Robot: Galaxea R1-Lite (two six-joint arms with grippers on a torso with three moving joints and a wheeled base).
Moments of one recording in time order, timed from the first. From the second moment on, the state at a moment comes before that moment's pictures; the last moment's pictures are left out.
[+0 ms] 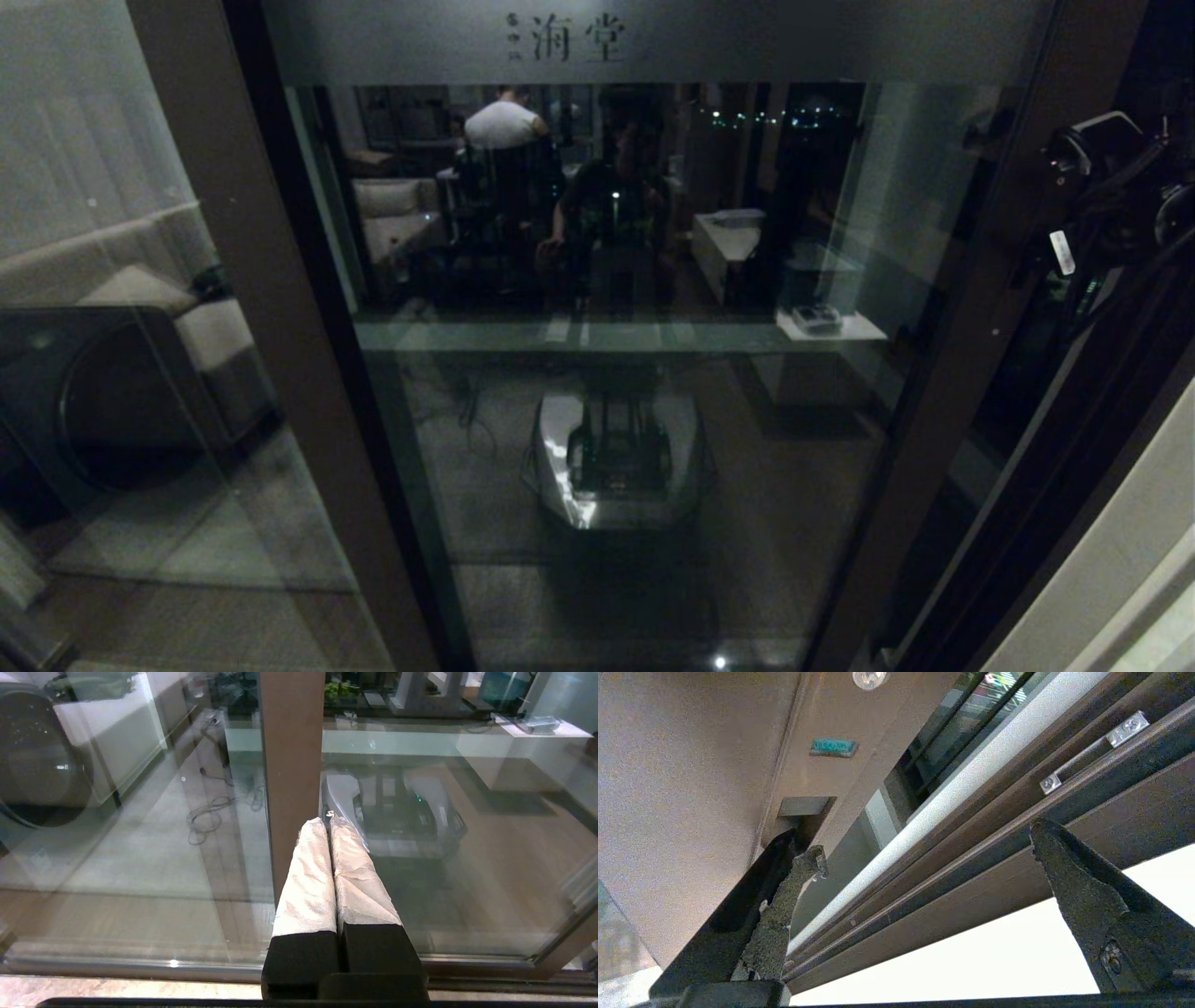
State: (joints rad) left arm 0.00 0.00 0.00 0.01 0.00 0.00; right arm -0.21 1.87 -1.62 0.04 -0.37 -0.44
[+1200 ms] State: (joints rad) left arm 0.00 0.00 0.00 0.01 0.00 0.00; right arm -0.22 1.78 -1.53 0.04 -0.09 -0.05
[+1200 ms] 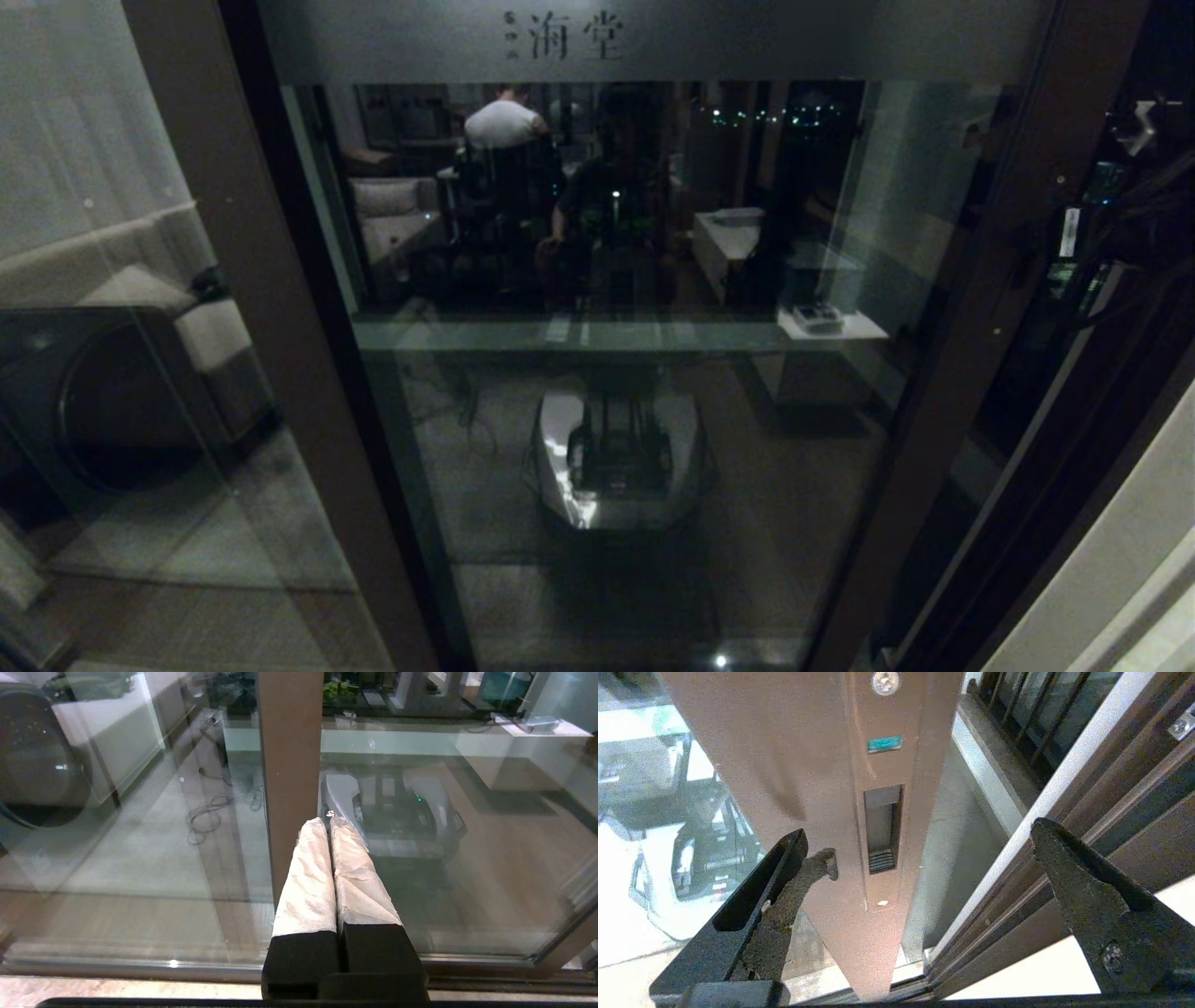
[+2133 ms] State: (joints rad) left arm 0.00 0.00 0.00 0.01 0.00 0.00; right arm -0.21 1.75 -1.59 0.19 -0.27 -0.06
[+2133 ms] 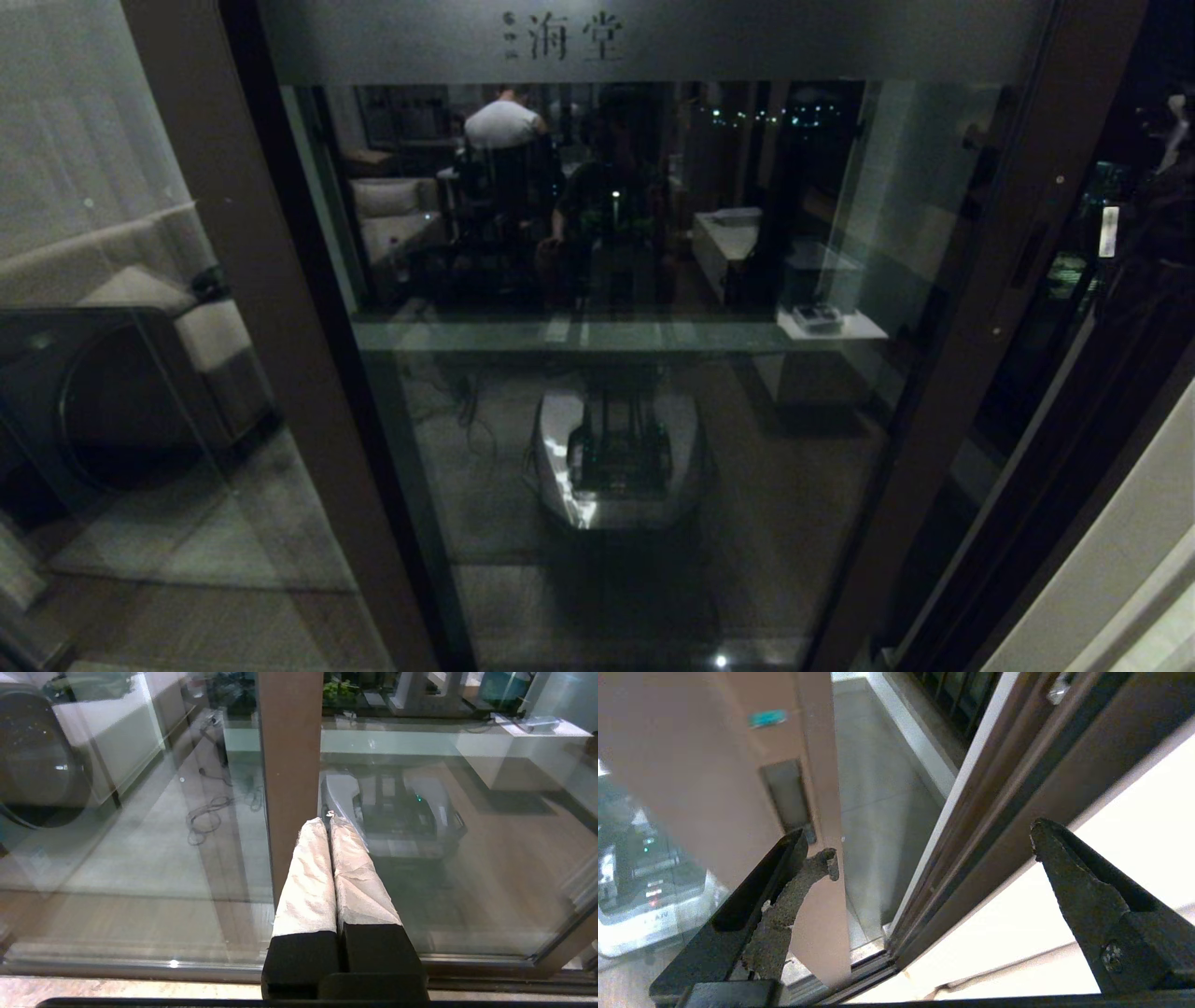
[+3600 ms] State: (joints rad) left arm 0.00 0.00 0.00 0.01 0.00 0.00; right arm -0.27 1.90 -1.69 0.15 -0.26 -0.05
